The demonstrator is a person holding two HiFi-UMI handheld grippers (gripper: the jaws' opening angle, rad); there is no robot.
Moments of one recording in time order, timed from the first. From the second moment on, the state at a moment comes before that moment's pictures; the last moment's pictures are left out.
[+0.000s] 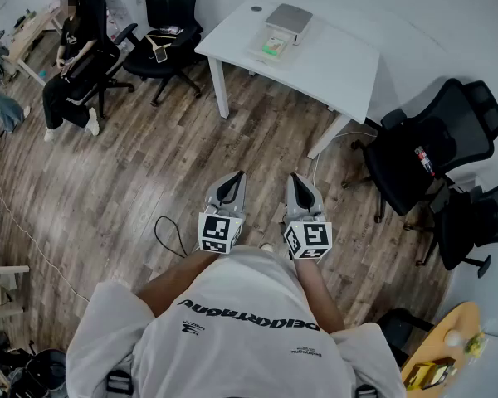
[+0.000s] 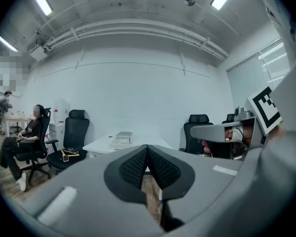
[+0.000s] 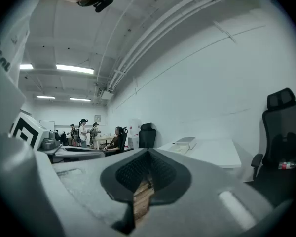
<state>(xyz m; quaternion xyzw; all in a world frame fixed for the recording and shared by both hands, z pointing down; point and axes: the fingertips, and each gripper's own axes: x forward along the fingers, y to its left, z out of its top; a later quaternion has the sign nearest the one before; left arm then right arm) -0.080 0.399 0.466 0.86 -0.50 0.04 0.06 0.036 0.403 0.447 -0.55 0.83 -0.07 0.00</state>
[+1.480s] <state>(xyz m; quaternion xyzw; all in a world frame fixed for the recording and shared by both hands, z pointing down) 0.008 0.402 0.485 0.86 -0.51 0.03 0.07 0.112 0.397 0.468 -0.52 0.85 -0.08 0.00</state>
